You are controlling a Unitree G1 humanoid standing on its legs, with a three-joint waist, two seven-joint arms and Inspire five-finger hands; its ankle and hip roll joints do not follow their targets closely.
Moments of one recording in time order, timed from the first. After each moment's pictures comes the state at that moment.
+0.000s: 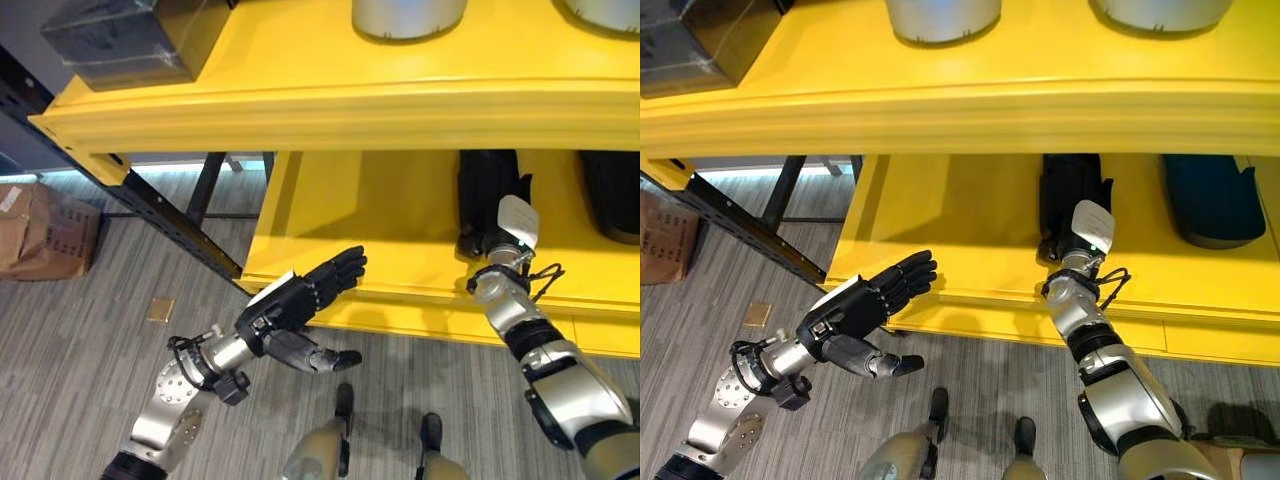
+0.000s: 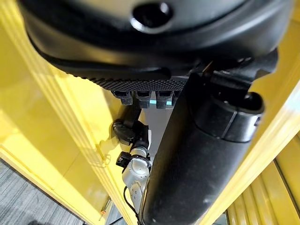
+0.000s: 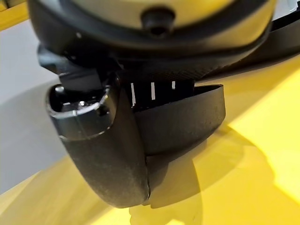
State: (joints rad) left arm 0.01 0.65 -0.25 -0.09 -0.66 -0.31 -0.62; right arm -0.81 -0.47 0.39 0.92 -0.29 0.20 -0.57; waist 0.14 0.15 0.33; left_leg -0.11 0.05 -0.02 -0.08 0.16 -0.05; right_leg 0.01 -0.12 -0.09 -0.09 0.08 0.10
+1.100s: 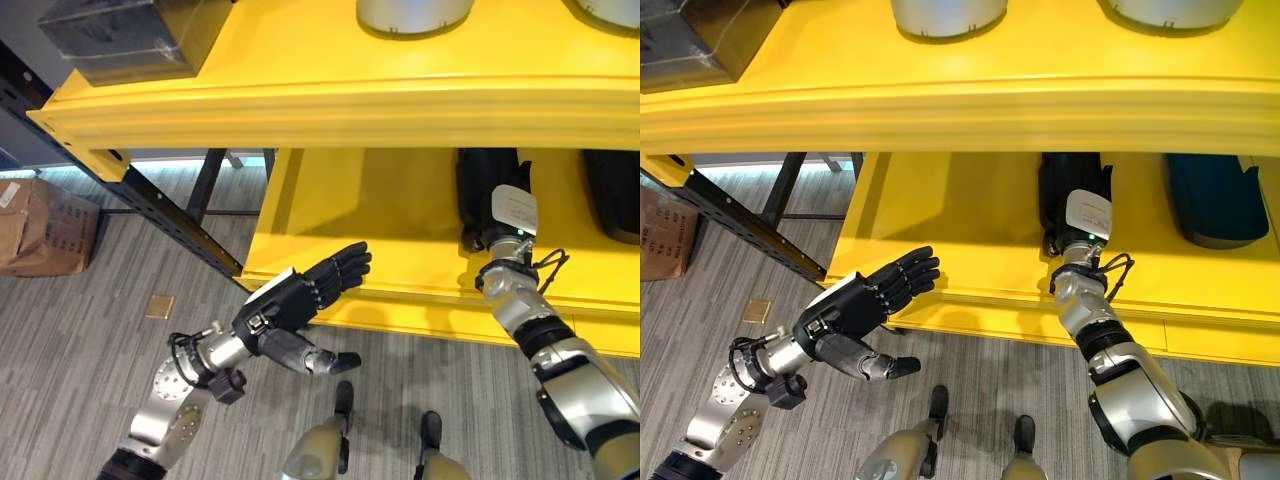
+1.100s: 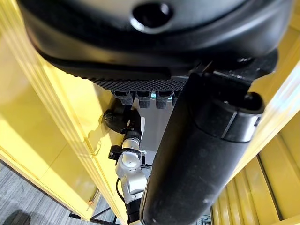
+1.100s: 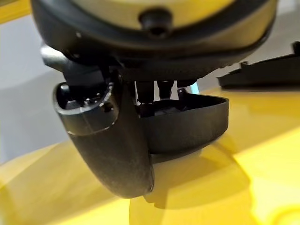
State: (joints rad) left arm -0.01 0.65 -0.25 -0.09 -0.74 -0.31 -0.69; right arm -0.78 -0.55 0.47 0.79 -0.52 0.20 -0.44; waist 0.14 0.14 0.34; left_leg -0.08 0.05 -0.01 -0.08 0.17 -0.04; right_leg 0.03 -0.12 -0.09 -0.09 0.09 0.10
